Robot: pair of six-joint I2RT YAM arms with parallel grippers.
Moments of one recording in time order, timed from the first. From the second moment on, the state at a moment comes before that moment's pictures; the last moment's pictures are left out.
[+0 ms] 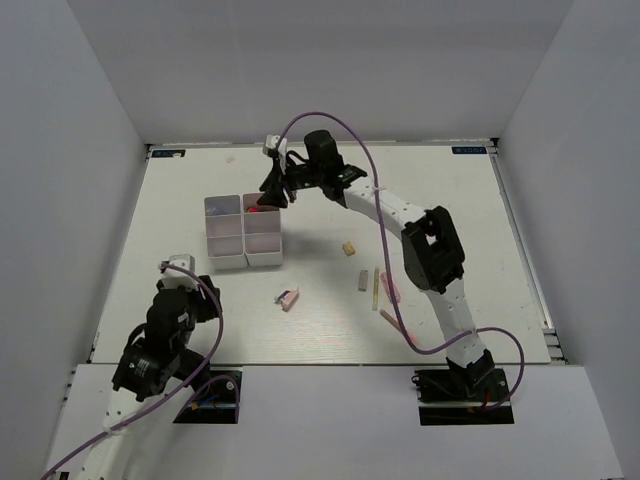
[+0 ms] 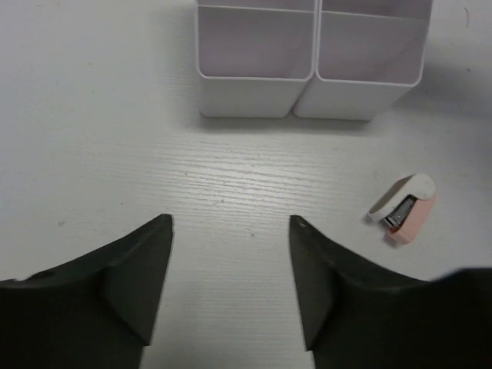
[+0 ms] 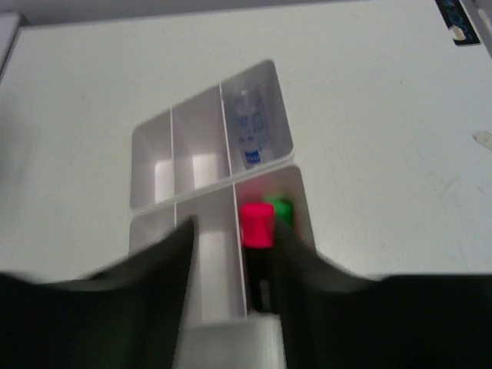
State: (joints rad) left arm -0.38 0.16 0.47 -0.76 -0.34 -0.29; right arm 0.69 2.29 1.97 0.04 -0.86 -0.24
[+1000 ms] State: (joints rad) left arm -0.72 1.10 0.61 -0.33 0.12 0.04; right arm 0.39 1.16 0.80 -0.66 -0.68 -0.38
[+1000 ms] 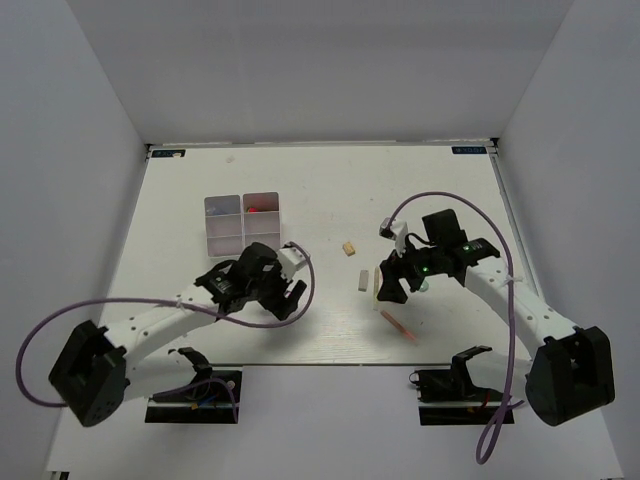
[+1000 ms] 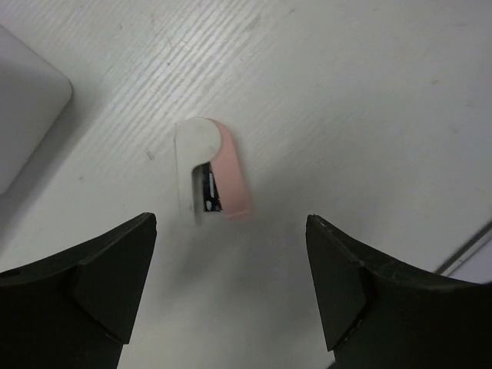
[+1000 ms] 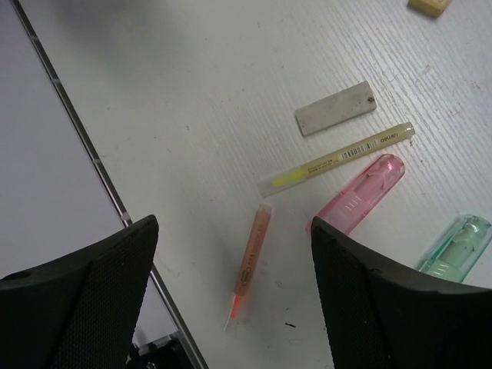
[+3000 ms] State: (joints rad) left arm -0.37 0.98 0.84 -0.18 0.09 0.08; right arm 0.37 1.13 0.82 -0.71 -0.69 -0.40
